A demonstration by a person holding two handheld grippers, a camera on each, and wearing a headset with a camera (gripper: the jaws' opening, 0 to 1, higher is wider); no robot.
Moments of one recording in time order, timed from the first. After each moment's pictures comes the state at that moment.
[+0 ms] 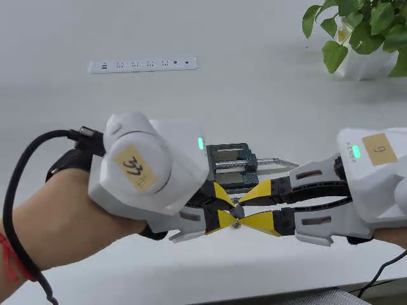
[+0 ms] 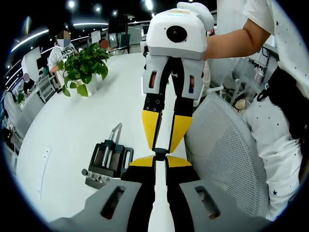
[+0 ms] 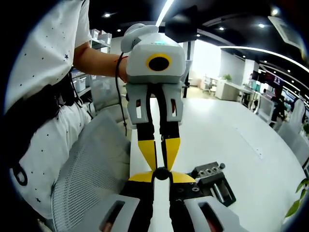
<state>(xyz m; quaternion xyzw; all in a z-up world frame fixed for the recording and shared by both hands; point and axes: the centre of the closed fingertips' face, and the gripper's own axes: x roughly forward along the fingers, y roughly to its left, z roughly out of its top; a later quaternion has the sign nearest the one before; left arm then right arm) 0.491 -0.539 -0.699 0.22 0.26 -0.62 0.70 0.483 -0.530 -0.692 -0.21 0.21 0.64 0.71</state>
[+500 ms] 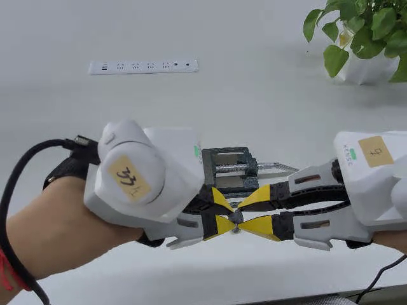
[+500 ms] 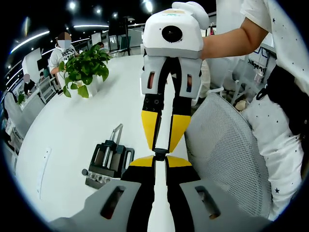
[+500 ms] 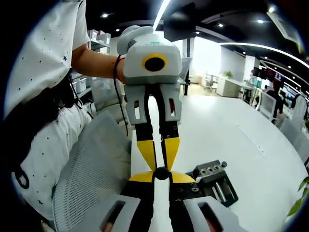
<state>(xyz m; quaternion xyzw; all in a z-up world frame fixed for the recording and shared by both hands) 0.492 -0.538 -0.703 0.22 0.25 -0.62 0.71 0.485 -0.527 -0.696 -0.21 0.22 0.64 0.70</state>
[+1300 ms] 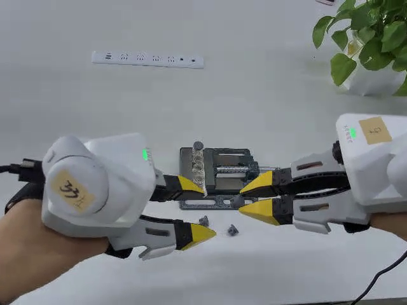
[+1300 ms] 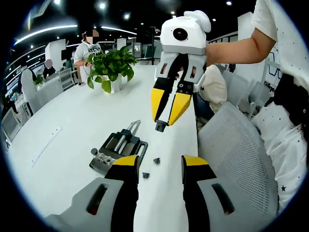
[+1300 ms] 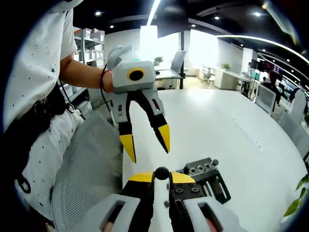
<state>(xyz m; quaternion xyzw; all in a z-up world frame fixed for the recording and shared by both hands) 0.512 -0.493 -0.711 0.13 0.23 -0.56 0.79 0.521 -0.526 -0.690 -0.22 0.26 0.63 0.70</state>
